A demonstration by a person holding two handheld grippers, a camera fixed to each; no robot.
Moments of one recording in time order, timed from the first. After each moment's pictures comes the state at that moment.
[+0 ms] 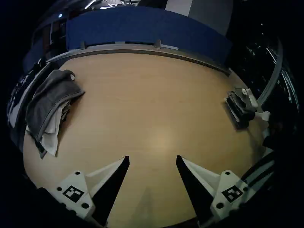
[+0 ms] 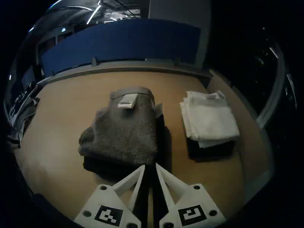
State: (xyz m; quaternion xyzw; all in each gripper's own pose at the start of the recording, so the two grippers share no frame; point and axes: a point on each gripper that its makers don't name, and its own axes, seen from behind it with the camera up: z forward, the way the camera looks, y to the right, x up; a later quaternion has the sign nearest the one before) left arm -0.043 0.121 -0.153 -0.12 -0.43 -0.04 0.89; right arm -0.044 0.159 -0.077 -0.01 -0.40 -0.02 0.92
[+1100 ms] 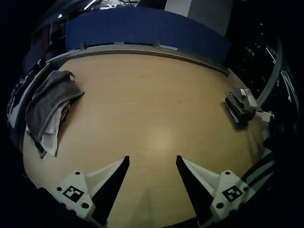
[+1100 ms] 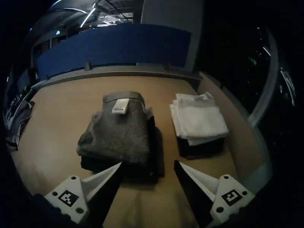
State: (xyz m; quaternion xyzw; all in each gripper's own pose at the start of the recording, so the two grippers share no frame) left arm -0.040 0.124 -0.150 -0.12 -0.43 -0.04 0.90; right arm -0.020 0.163 -0.085 -0.04 -0.36 -0.03 0.93
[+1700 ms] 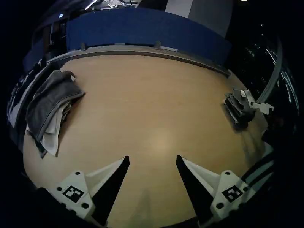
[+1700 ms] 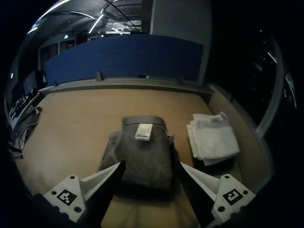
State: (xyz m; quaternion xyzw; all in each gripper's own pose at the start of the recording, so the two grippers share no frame) left arm -0.038 0.122 -0.152 -0.12 -0.42 -0.05 0.90; right arm 0.006 0.108 -0.038 0.00 -0.33 -0.03 0.95
